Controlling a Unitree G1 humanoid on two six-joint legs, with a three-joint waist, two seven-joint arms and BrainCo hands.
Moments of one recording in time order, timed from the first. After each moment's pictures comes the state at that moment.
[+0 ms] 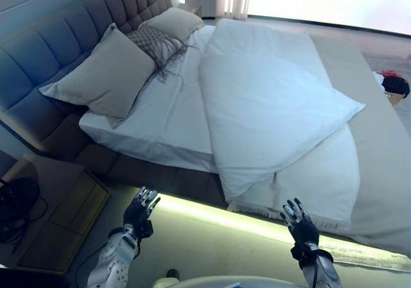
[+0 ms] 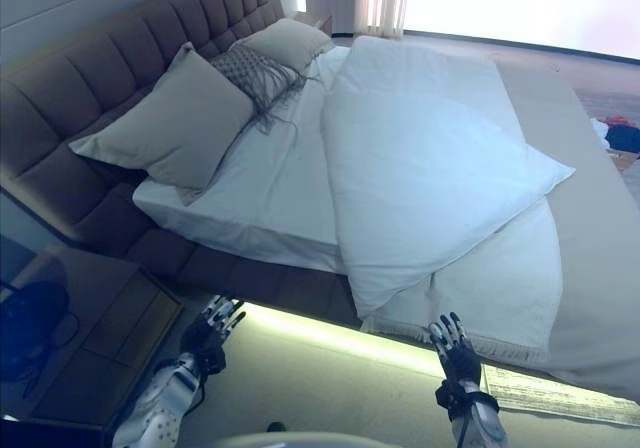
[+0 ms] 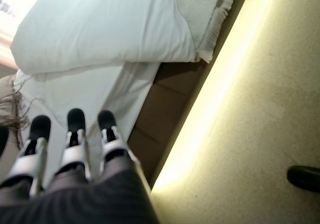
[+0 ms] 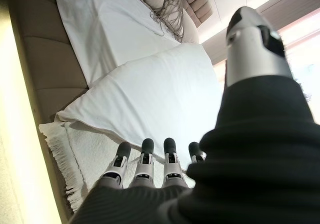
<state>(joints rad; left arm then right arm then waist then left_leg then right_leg) 0.22 0.34 -0.14 0.29 -0.80 -0.08 -0.16 0.34 -0.32 0.13 0.33 0.85 -0.21 0.03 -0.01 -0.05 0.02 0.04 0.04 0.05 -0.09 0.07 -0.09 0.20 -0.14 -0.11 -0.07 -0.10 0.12</state>
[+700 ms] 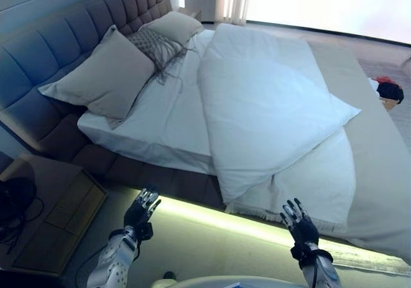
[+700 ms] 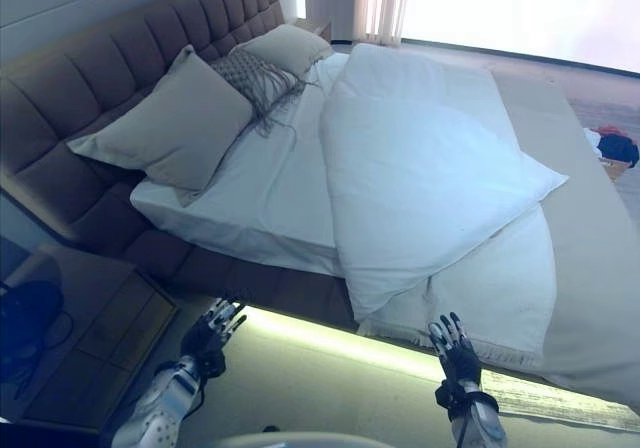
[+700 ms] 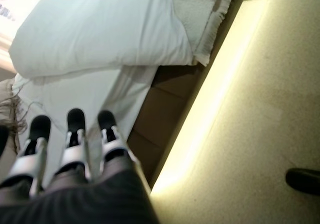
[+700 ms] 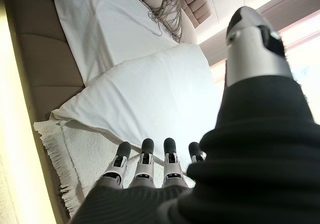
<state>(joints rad) 0.23 0.34 -0.15 0.29 -0.79 -0.07 -0.17 0.34 -0.32 0.13 0.33 0.85 -0.21 0.03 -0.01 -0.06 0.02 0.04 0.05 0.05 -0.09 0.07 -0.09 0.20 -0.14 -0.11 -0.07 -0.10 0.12</state>
